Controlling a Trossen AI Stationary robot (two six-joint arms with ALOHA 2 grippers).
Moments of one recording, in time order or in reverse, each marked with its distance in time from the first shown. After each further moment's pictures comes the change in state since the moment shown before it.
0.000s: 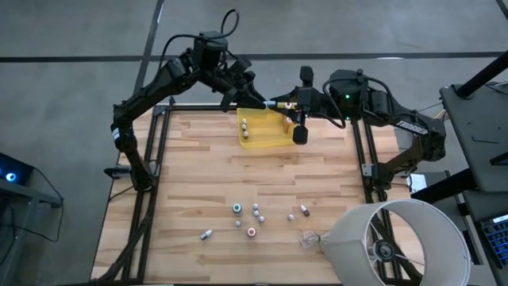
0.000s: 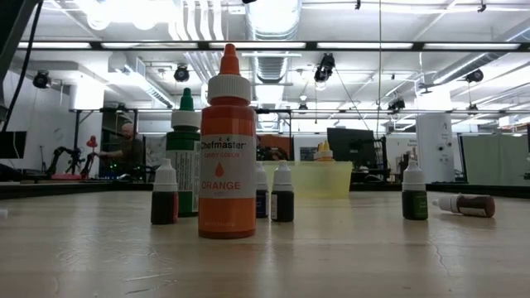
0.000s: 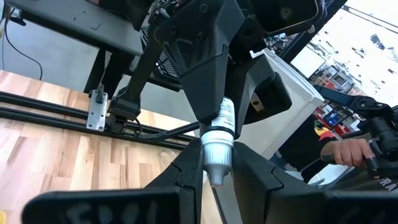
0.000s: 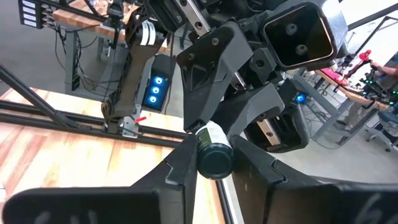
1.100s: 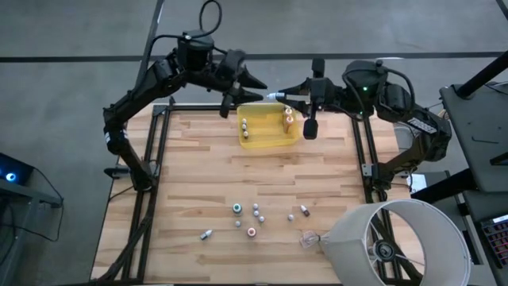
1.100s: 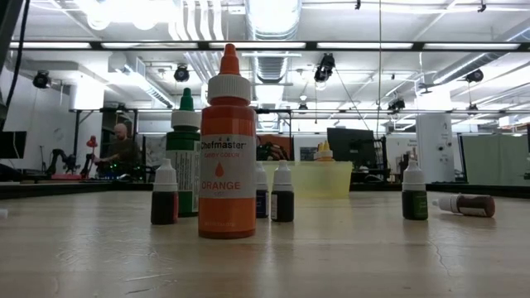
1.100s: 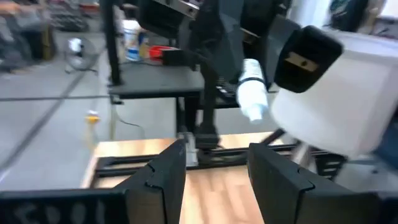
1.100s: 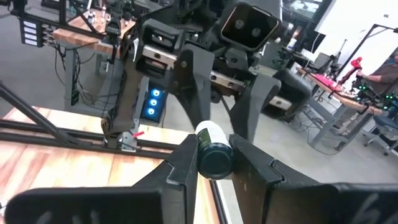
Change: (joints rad) left arm -0.034 -0.073 0.000 0.006 -0.311 0.423; right arm 0.000 -0.002 0.131 -0.084 0.000 0.023
